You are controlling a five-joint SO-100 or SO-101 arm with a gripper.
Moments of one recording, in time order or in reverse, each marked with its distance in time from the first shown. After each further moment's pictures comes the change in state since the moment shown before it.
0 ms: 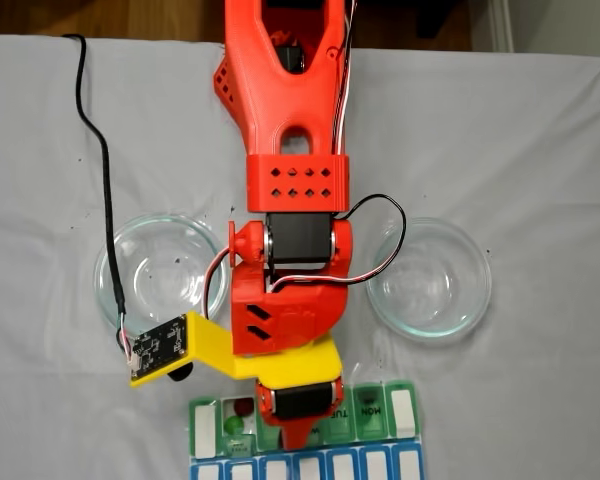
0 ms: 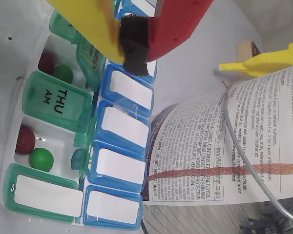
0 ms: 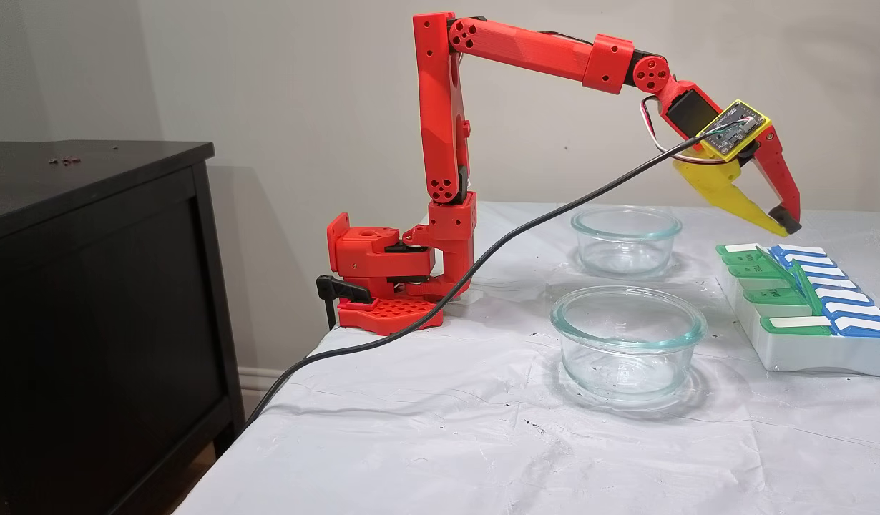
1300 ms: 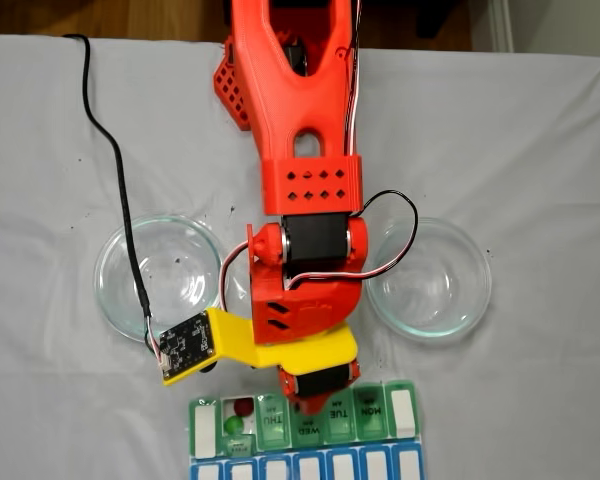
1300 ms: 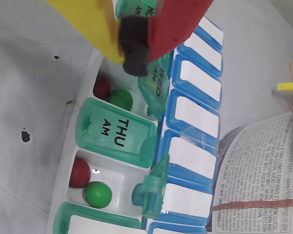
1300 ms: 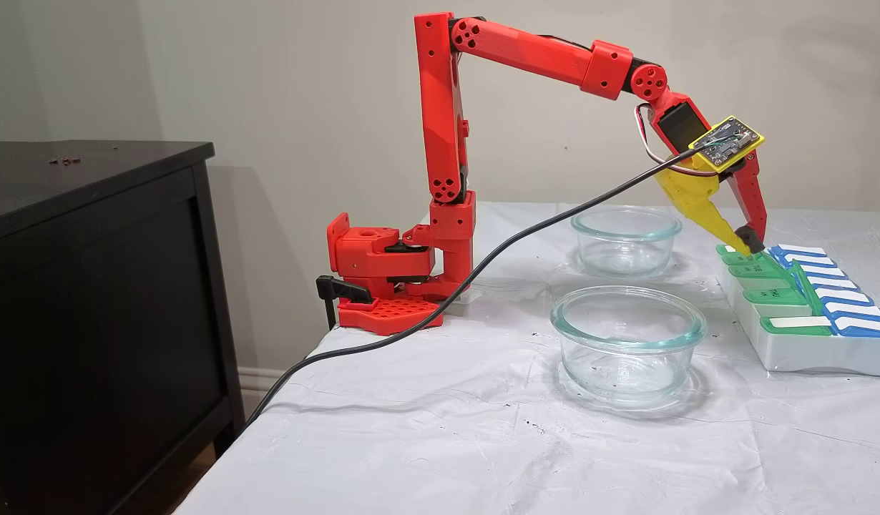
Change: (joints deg) arm -1.8 -1.1 2.5 6.2 -2.5
